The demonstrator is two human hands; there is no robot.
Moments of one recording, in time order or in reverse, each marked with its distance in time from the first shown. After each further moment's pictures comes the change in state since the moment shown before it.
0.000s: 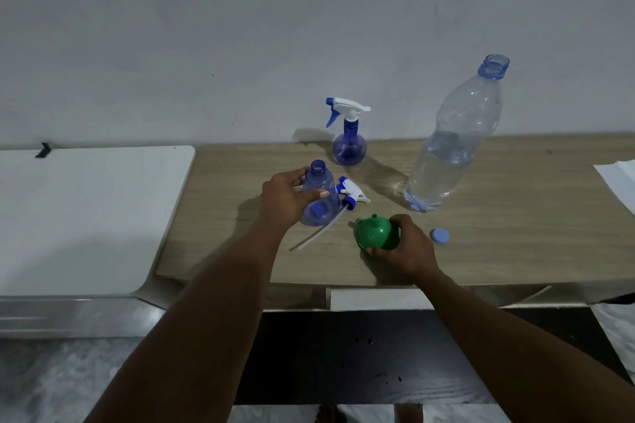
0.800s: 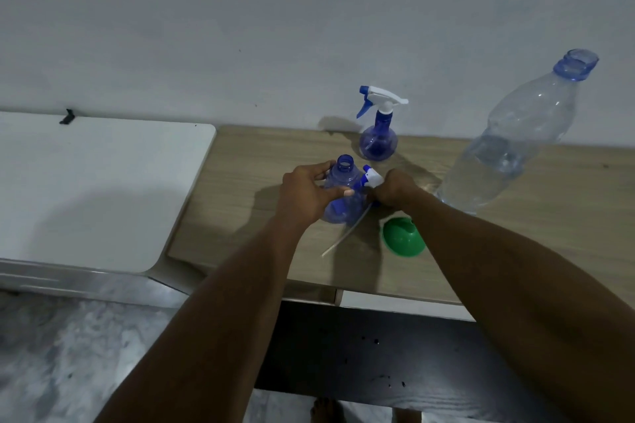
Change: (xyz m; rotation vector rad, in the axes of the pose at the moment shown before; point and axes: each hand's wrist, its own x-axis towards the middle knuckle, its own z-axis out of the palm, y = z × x) left_hand 0.000 -0.003 0.001 -0.010 0.011 0.029; right_hand 0.123 -0.096 0.010 -0.122 -0.239 0.083
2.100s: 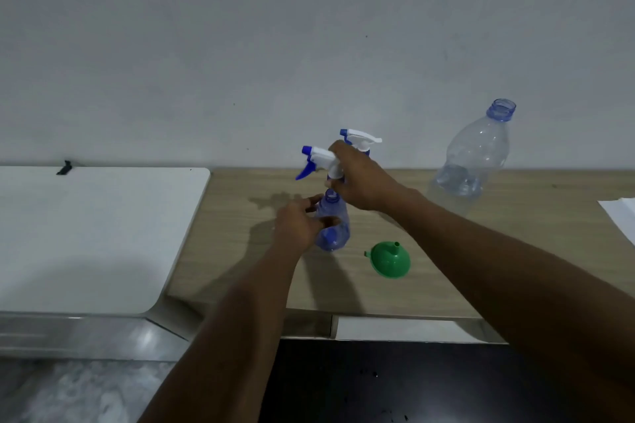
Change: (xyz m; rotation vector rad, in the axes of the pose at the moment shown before) left_hand 0.002 0.001 -0.004 -0.013 -0.070 -0.093; right_hand -0.100 -0.086 -0.061 -0.139 0.241 -0.745
